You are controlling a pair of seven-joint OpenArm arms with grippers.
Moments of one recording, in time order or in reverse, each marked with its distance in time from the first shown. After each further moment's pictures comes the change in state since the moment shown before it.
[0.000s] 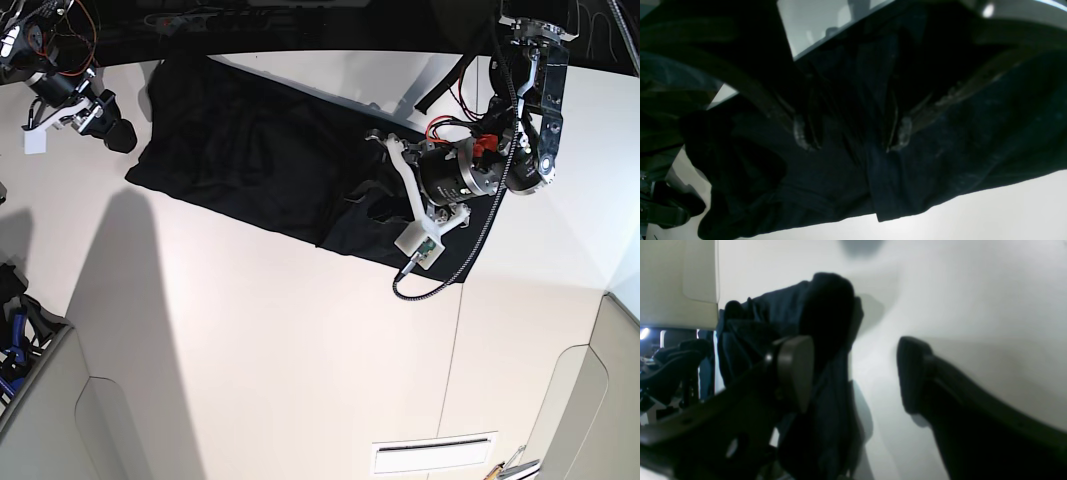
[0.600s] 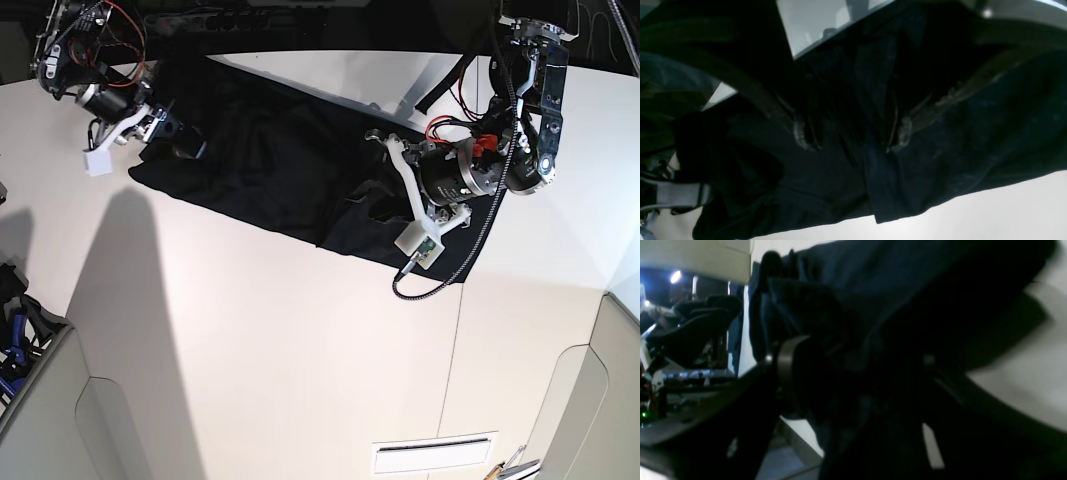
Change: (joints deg) left arm 0.0 0.0 0.0 0.0 0.8 0.0 0.0; right arm 0.8 -4.5 -16.1 0.3 -0.5 0.6 1.3
